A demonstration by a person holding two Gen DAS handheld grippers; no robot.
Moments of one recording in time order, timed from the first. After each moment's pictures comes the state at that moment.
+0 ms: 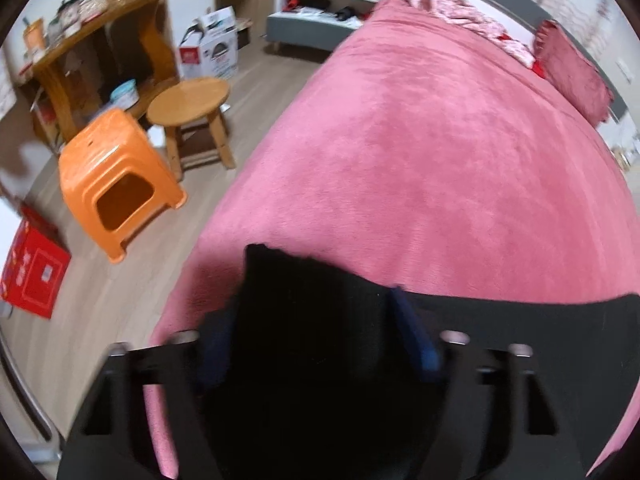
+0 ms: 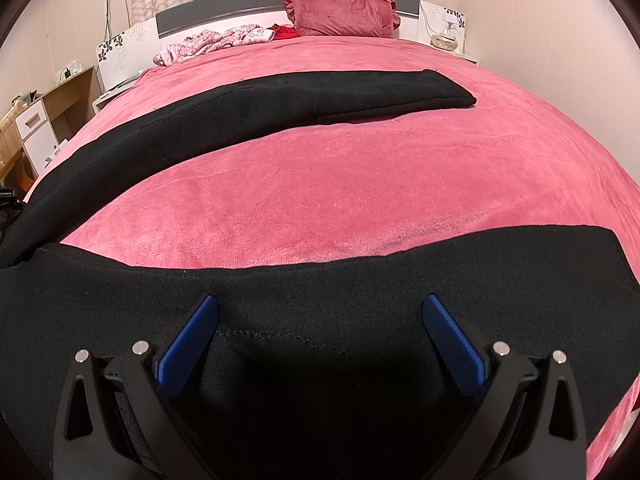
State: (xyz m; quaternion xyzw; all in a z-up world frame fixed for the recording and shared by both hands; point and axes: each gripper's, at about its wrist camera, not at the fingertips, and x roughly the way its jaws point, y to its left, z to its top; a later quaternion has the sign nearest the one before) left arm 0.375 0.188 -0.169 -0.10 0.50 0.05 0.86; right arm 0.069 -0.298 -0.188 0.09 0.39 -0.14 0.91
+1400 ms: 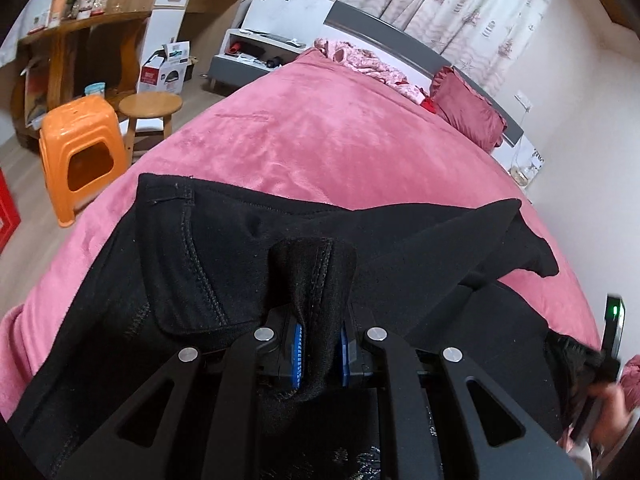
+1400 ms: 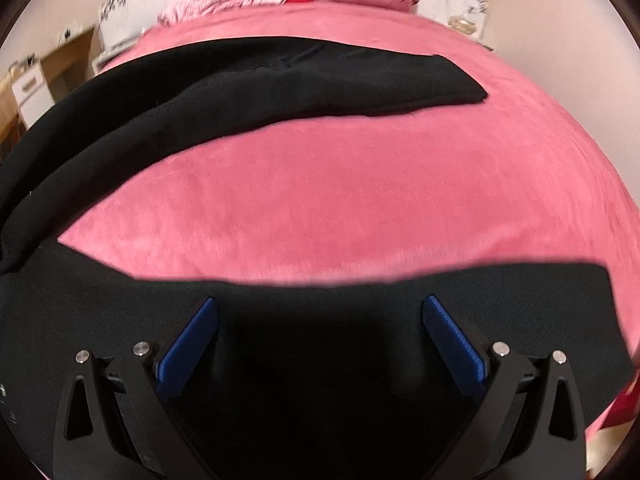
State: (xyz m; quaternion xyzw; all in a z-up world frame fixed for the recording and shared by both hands) left arm 0.102 0.159 -0.170 -0.19 0.37 -0.09 0.91; right arm 0.115 -0.299 -0.152 0.05 0.46 -0.13 0.88
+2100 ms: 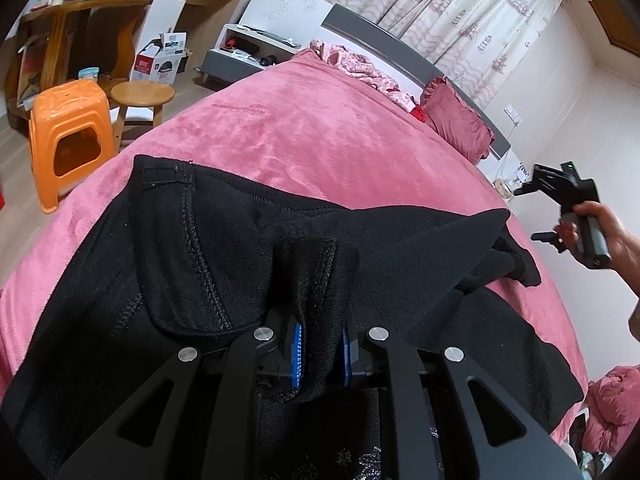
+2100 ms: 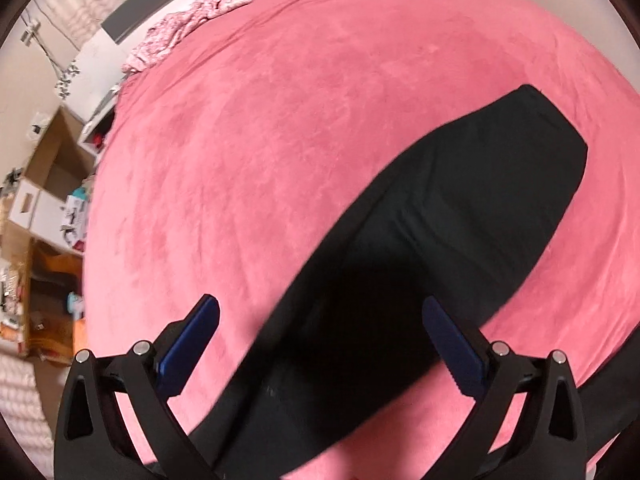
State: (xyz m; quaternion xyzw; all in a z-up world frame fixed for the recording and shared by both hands) left arm 0.104 0.170 -0.179 -0.22 0.36 -0.11 0.90; right arm 0.336 -0.284 -0.070 0.24 0.51 -0.13 0.82
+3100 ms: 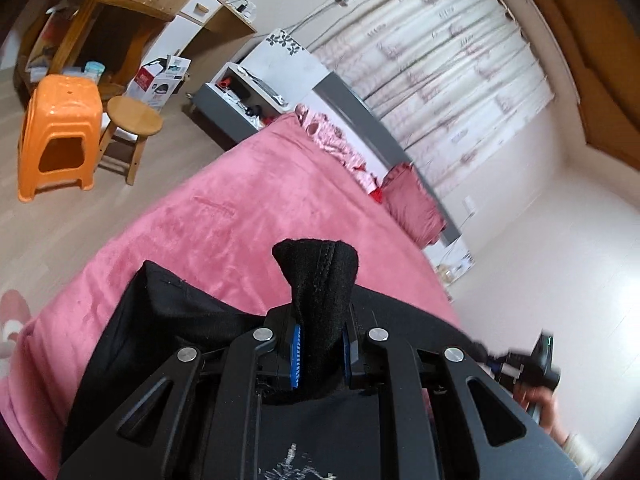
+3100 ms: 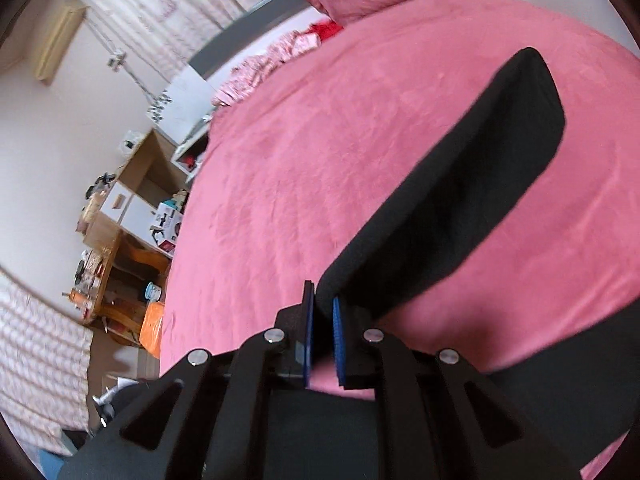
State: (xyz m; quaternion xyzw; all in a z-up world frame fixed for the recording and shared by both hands) left arm 0.084 0.231 -0.088 -0.37 0.24 -0.15 0.88; right arm 0.115 -0.319 -0.038 0.29 0.38 0.02 0.88
